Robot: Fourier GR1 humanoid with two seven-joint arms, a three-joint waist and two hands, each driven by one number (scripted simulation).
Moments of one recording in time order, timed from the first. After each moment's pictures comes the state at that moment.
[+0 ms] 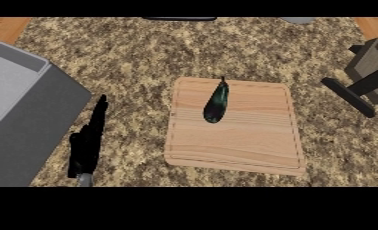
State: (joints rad) left arm 0.04 0.15 -0.14 -1.42 -0.02 0.25 -0.01; right arm -0.63 -1.53 -0.54 -1.25 -0.02 0.50 0.77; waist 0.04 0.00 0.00
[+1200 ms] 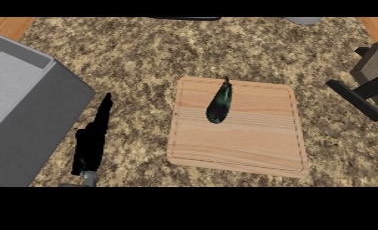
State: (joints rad) left arm 0.02 0.13 -0.15 -1.43 -0.04 0.23 0.03; right arm -0.98 -1.25 -0.08 -0.85 0.24 0.28 0.55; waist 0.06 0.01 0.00
